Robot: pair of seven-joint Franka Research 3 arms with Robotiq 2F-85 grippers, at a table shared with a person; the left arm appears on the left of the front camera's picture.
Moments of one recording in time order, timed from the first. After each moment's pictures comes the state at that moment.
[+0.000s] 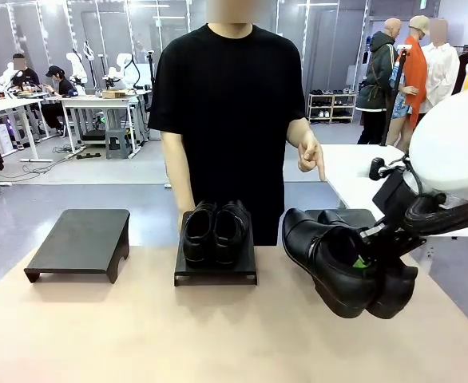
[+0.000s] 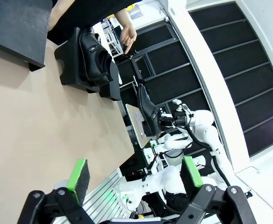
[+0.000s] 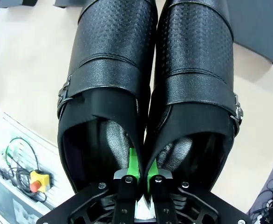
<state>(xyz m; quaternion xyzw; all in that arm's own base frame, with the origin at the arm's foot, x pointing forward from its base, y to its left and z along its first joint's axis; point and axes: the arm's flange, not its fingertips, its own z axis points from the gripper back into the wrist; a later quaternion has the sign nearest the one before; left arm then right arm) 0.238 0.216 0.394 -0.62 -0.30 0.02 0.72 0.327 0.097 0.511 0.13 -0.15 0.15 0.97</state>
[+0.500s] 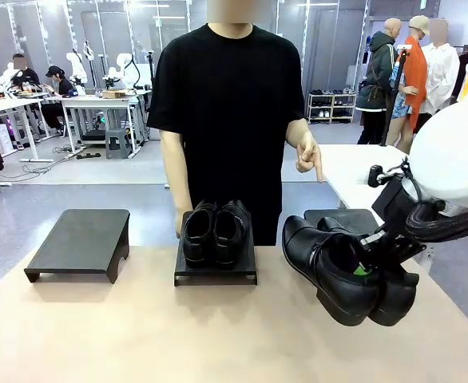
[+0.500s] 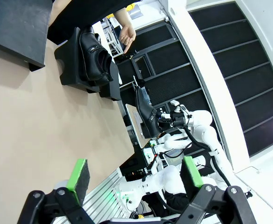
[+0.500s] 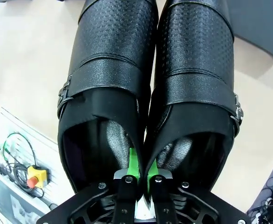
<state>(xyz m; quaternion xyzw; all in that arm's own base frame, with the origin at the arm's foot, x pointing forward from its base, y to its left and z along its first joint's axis) 0.238 0.216 0.394 -0.62 -0.30 0.02 0.72 0.326 0.095 0.499 0.13 -0.13 0.15 0.97</state>
